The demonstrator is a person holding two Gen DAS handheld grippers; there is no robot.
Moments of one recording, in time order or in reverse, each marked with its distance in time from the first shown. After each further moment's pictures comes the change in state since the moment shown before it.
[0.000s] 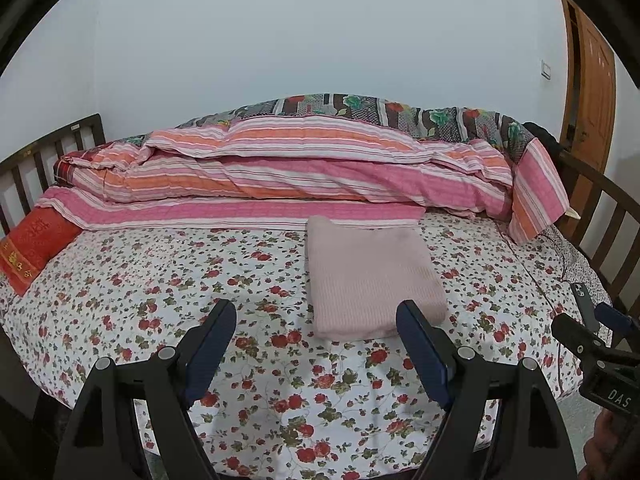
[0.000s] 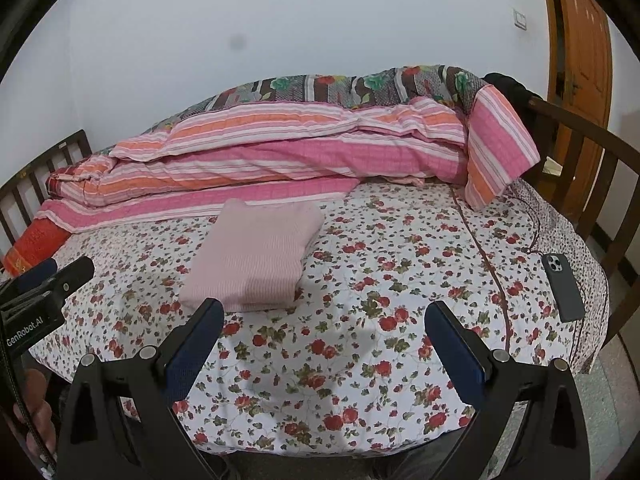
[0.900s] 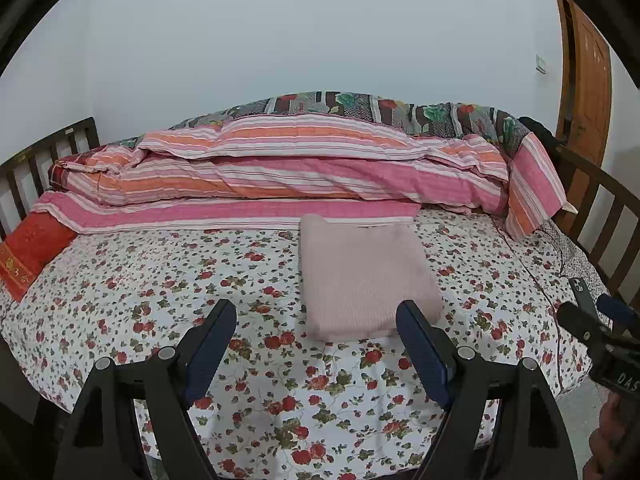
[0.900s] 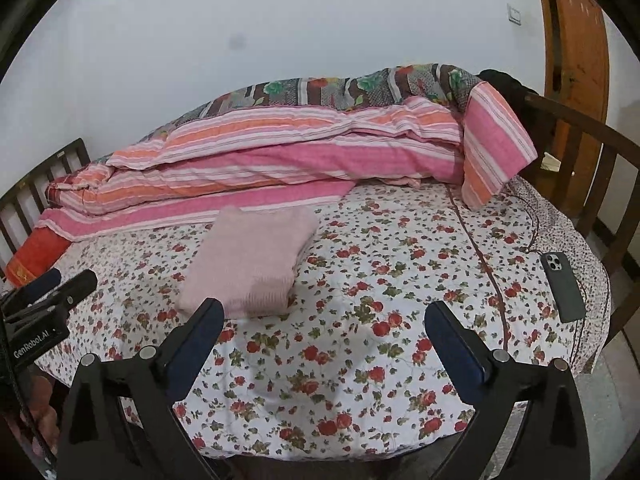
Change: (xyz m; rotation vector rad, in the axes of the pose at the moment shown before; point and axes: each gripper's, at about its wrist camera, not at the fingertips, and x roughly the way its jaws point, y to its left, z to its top) left arm 0.006 -0.006 0.000 0.008 0.006 -0.013; right arm 0.002 -0.012 0.005 0.020 -0.001 -0.001
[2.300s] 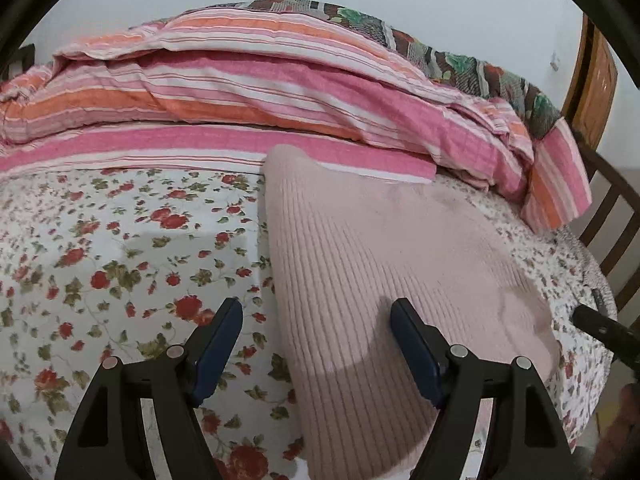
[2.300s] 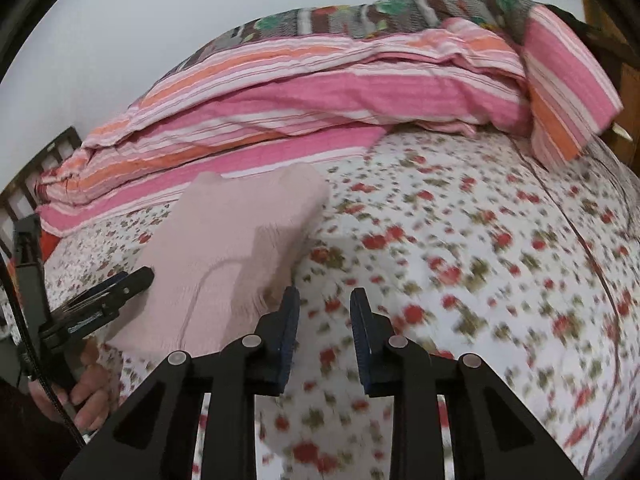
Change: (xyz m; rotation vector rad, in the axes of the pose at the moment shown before) left arm 0.245 0.029 -0.016 -0.072 0.147 -0.211; right arm 0.185 -0.017 0.002 0.065 0.131 0.132
